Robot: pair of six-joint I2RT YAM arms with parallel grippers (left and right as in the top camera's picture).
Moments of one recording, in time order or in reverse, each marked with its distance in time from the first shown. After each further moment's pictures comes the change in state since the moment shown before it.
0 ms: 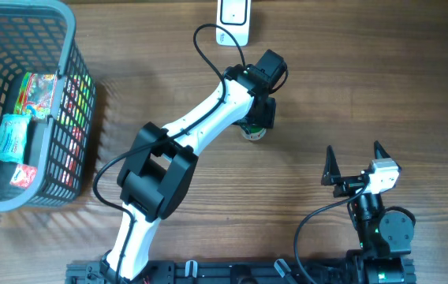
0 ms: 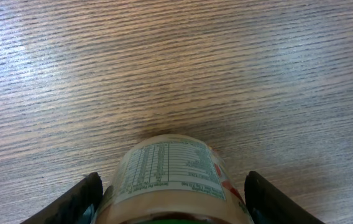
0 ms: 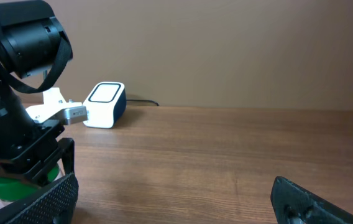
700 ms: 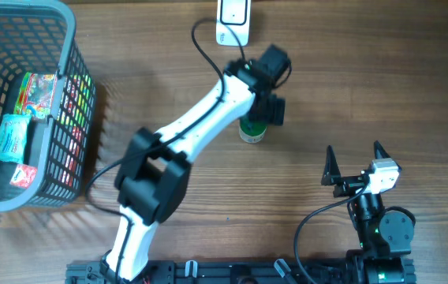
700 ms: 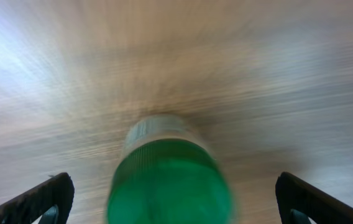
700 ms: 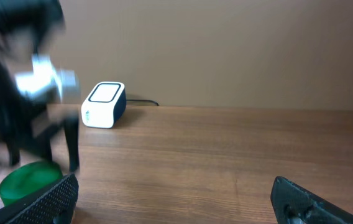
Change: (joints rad) left arm -0.005 -0.044 0.106 -0.119 -0.024 -0.010; right arm 0.000 0.000 0.000 0.000 0.000 0.000
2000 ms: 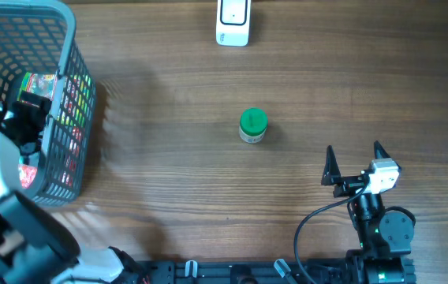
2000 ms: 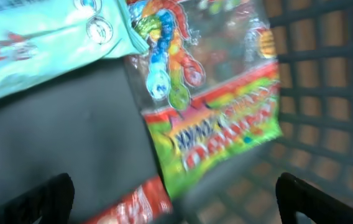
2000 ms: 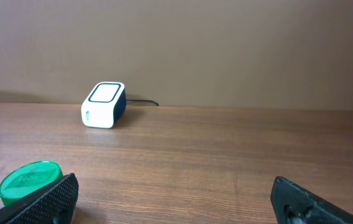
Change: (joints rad) left arm 1.319 -0.470 -0.745 0.550 0.285 -0.131; right arm 0.000 0.000 0.000 0.000 0.000 0.000
